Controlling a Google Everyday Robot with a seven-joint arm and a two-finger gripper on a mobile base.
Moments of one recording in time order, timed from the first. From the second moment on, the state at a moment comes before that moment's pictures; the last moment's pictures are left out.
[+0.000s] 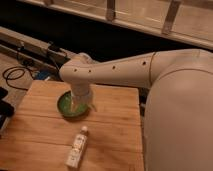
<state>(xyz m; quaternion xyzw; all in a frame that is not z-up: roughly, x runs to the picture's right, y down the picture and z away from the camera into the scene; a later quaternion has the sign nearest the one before) -0.104 0.100 0.704 -0.26 0.23 0.64 0.68</state>
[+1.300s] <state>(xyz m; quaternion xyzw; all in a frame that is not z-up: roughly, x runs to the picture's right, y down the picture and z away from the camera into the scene) -0.073 0.106 0.731 -0.18 0.25 0.69 0.66</state>
